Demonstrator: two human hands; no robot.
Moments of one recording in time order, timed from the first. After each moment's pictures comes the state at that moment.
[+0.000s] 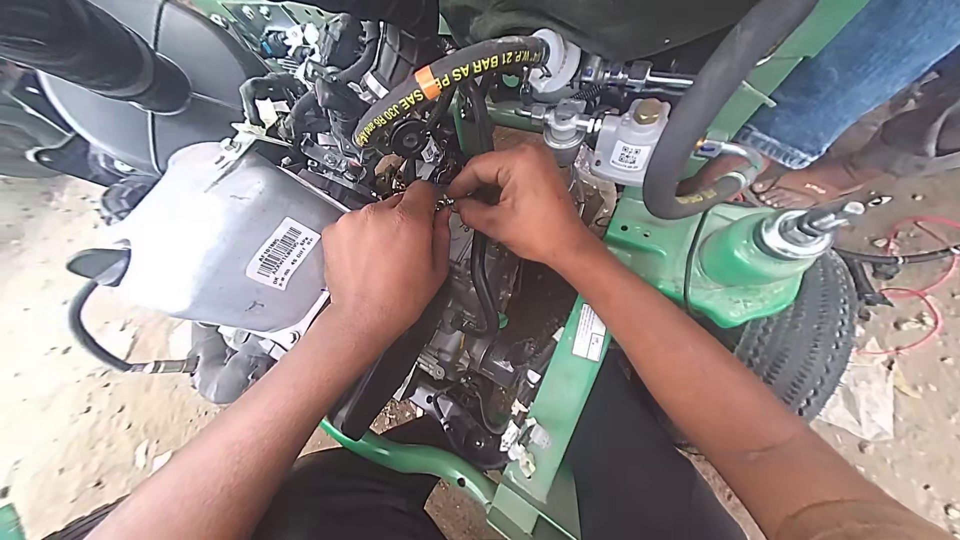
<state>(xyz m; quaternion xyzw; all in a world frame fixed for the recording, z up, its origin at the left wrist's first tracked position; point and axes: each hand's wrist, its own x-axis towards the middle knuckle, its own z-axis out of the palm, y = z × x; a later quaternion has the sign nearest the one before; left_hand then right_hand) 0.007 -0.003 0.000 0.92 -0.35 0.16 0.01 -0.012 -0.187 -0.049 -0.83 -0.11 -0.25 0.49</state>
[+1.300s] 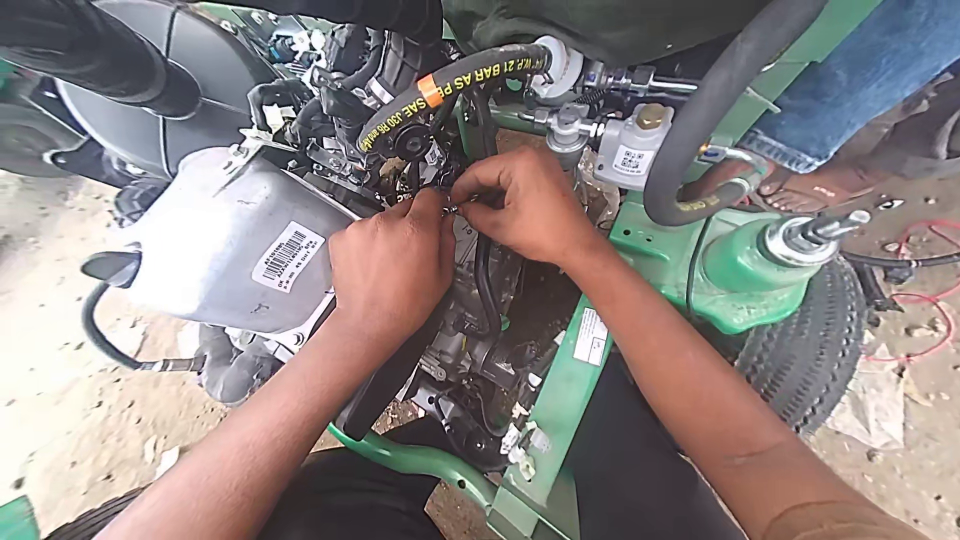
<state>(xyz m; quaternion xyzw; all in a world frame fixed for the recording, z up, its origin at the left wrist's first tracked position) 0.004 -0.005 -0.002 0.92 -0.36 0.17 -0.01 -0.011 -0.193 -0.042 -0.85 -0.12 -0.21 0.47</state>
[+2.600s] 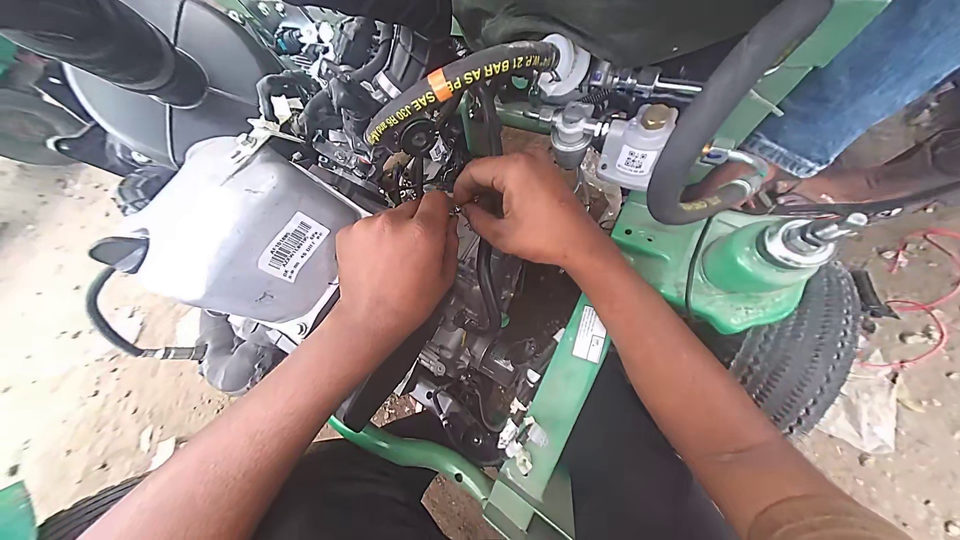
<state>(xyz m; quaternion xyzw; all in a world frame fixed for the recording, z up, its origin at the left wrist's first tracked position) 0.002 -0.001 -0.006 0.91 -0.38 0.18 0.00 -0.012 -0.192 -0.040 -0.88 -0.16 -0.19 0.40</state>
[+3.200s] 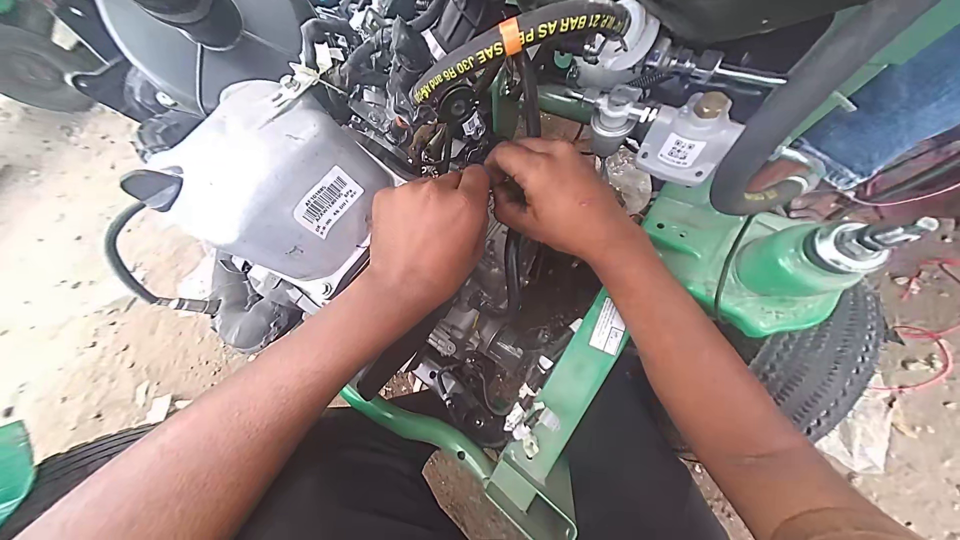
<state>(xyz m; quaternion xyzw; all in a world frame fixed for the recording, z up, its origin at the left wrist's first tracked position) 0.003 0.000 -0.008 0.89 -0.40 0.20 -0.01 -0.010 -0.184 -0.047 -0.92 -0.19 -0.23 0.25</state>
